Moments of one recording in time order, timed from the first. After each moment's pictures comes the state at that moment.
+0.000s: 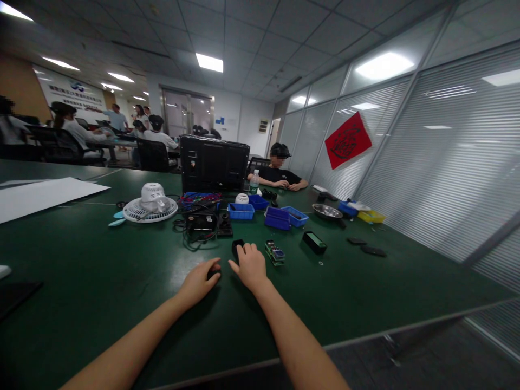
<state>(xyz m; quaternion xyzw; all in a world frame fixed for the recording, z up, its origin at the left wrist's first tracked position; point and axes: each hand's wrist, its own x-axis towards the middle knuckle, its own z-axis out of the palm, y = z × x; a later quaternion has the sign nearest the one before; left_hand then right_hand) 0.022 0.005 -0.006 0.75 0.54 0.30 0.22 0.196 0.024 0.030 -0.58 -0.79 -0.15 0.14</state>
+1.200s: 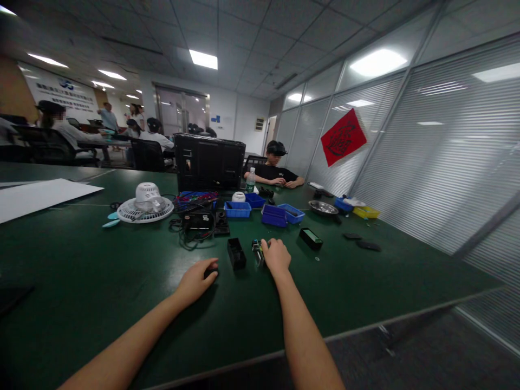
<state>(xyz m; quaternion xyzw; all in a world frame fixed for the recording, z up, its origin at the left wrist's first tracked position) 0.021 0.005 -0.006 0.76 0.54 0.29 0.21 0.268 0.052 0.034 -0.79 -0.59 0.00 0.16</state>
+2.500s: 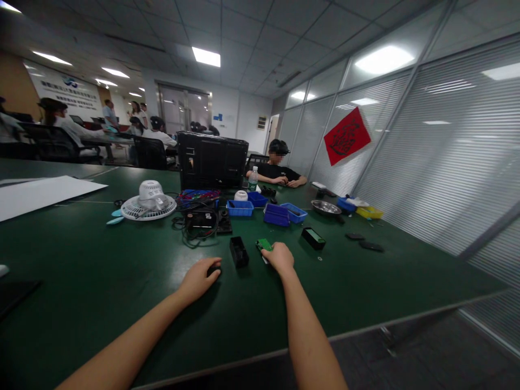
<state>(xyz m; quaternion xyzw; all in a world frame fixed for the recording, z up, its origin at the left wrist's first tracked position) 0.021 0.006 -0.003 0.77 0.53 0.28 0.19 0.280 0.056 0.032 -0.79 -0.60 0.08 0.14</state>
